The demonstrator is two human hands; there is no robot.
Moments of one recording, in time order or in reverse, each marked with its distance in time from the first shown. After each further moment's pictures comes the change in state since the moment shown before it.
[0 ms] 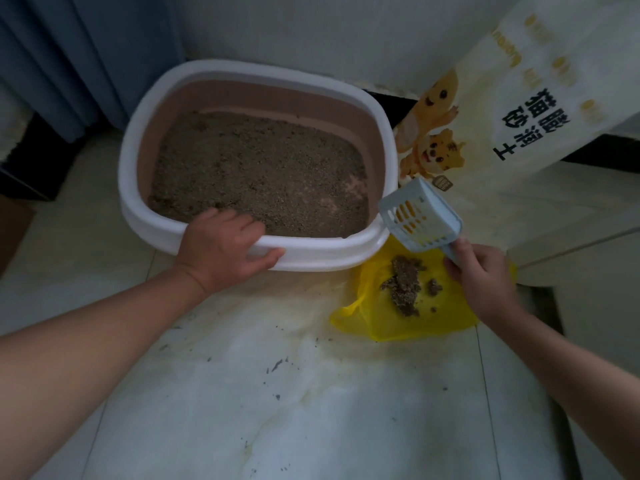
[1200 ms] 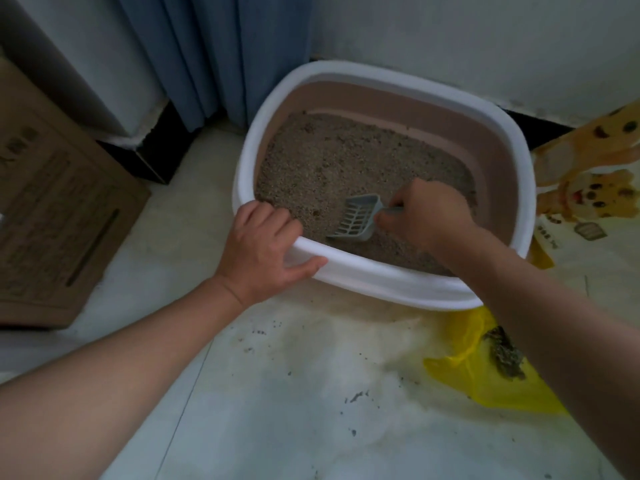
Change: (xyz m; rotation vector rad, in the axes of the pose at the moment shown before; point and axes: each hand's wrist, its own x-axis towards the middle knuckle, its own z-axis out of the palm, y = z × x) left_hand -0.049 -0.065 -0.019 -0.041 0.031 -0.246; right_hand 0.111 -0.171 0.191 -0.854 -0.426 -0.252
